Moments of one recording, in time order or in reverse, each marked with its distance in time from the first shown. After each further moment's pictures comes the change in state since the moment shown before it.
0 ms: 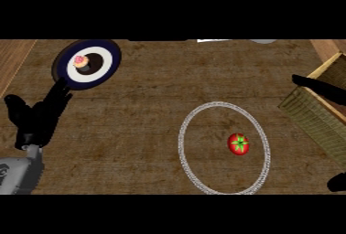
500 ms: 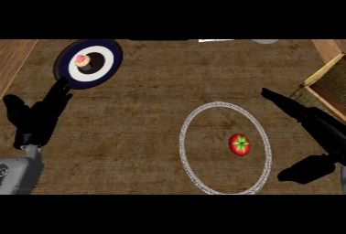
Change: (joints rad) left arm 0.001 -0.016 0.030 -0.007 -0.024 -0.042 0.008; right arm 0.137 0.181 0.136 0.124 0.391 -0.237 -0.361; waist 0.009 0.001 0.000
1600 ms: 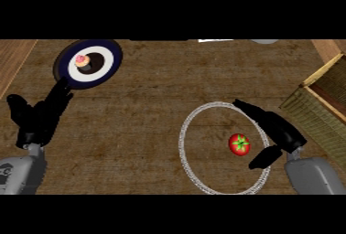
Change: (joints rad) left arm -0.010 -0.072 0.081 0.008 -0.090 -0.058 0.009; right arm -0.078 0.121 0.104 0.483 0.307 -0.202 -0.255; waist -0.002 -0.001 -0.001
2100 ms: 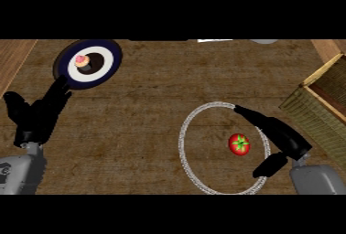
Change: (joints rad) left arm -0.008 -0.025 0.043 -0.018 -0.029 -0.022 0.032; right arm 0.054 0.000 -0.023 -0.053 -0.021 0.066 -0.072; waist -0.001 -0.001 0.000
